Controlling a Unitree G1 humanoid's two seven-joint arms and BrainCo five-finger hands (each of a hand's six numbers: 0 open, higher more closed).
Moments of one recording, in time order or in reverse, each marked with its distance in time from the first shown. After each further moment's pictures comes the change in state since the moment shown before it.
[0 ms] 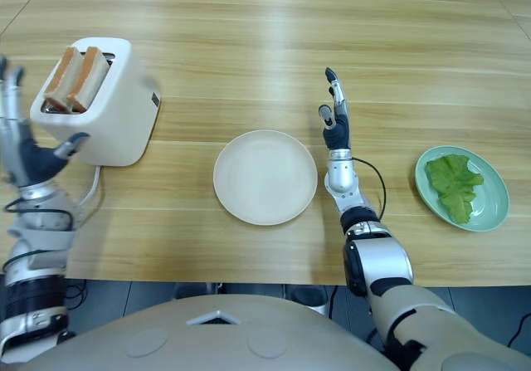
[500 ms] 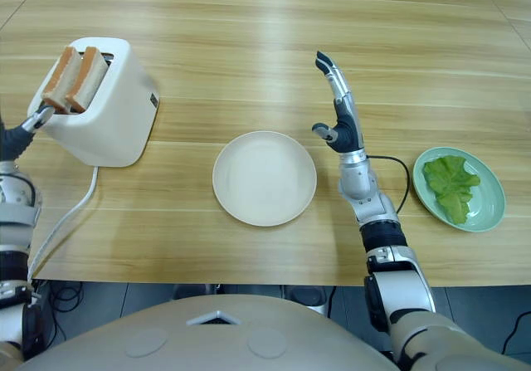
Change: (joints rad) left arm -0.269 0.213 -0.116 0.457 -0.059 0.145 -0.116; right arm 0.230 -0.096 0.028 -0.620 -0.069 0.107 0.110
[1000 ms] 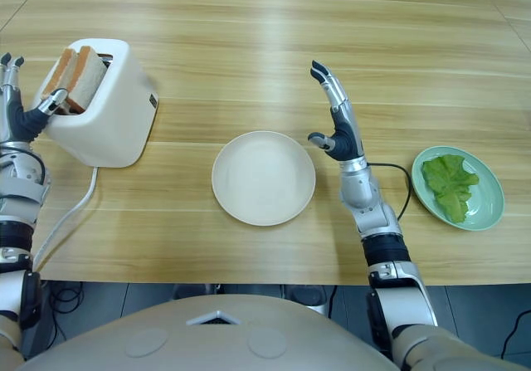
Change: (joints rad) left arm -0.138 0.048 -0.131 0.245 -0.083 -0.019 -0.013; right arm 0.087 0.000 -0.002 -0.085 -0.004 0.054 0.033
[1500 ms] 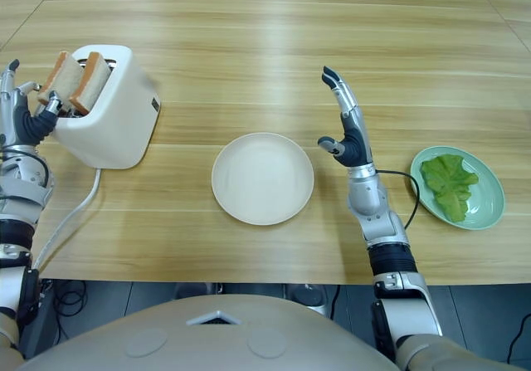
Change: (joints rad) left arm -0.027 0.013 -0.079 0.104 -0.051 -0.066 0.029; right arm 0.058 -0.015 -0.029 -0.061 0.029 0.023 0.014
